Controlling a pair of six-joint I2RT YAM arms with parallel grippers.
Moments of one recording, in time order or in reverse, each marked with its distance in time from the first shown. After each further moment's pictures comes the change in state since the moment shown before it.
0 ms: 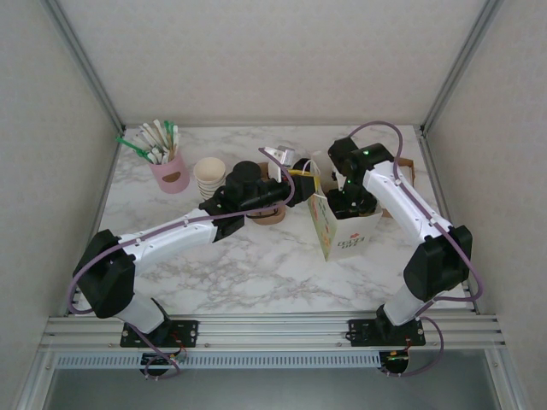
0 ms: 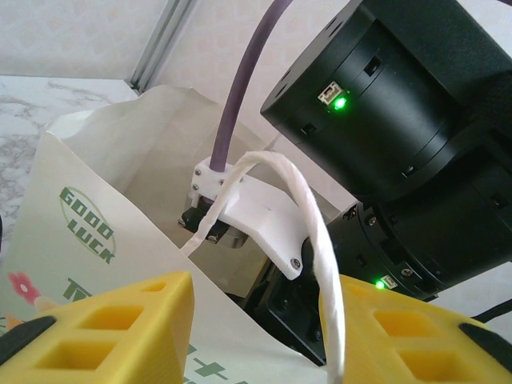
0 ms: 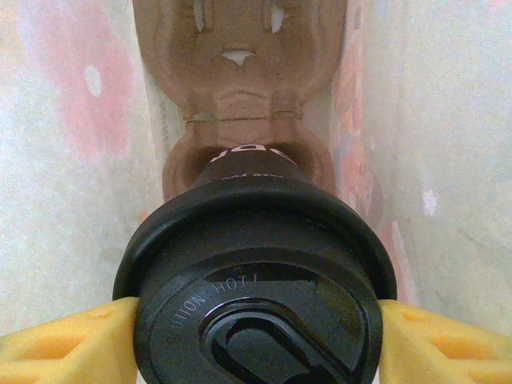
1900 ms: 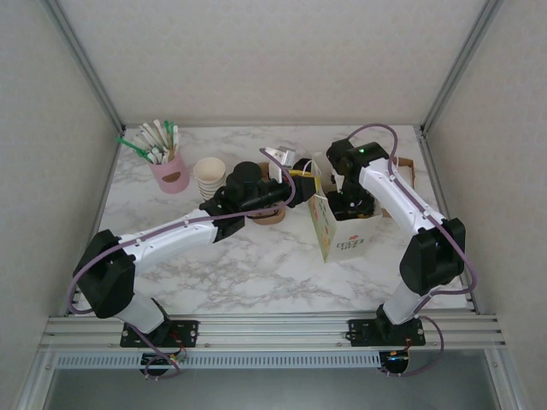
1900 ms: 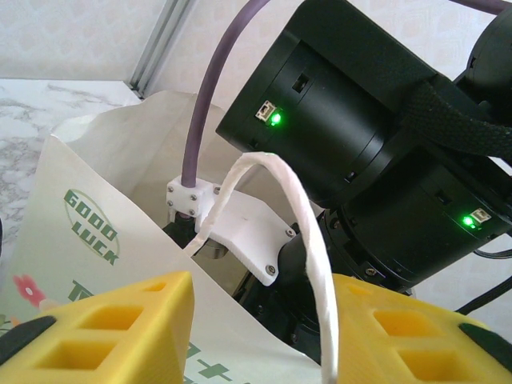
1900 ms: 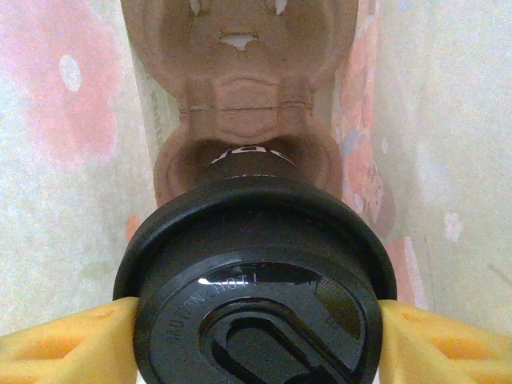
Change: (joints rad) left arm -0.005 0.000 0.000 0.000 -0.004 0.015; right arm -0.008 0.050 0.006 -0.023 -0.018 0.001
